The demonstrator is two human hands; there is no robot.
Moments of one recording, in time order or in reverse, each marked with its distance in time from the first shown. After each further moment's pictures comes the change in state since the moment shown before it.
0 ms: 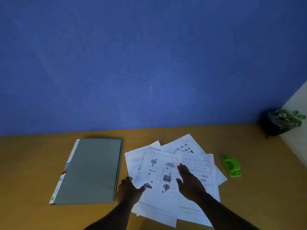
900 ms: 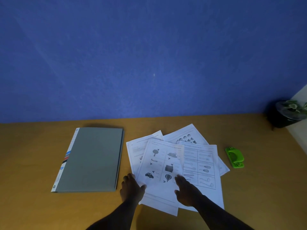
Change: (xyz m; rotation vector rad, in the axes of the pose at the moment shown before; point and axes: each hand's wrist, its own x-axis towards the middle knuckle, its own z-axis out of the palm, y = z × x) left_hand -0.004 -0.020 0.035 0.029 -0.001 -0.040; right_hand -0.005 0.011 0.063 -0.126 -0.309 0.000
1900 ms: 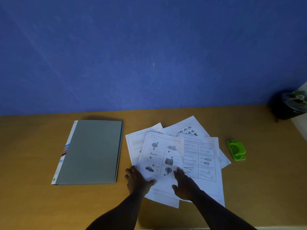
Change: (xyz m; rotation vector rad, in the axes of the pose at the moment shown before) left_hand -0.004 0.018 0.017 0.041 -0.078 -0.067; right_hand 0.003 -0.008 0.007 -0.002 0.037 -0.024
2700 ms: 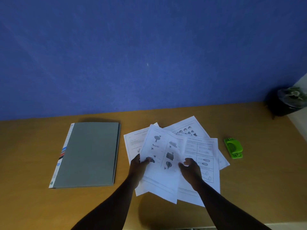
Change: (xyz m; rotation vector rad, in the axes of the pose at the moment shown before) left_hand 0.015 0.039 -0.045 -0.934 -0.262 0.183; right_hand 0.012 0.015 -0.039 0.792 0.344 0.418
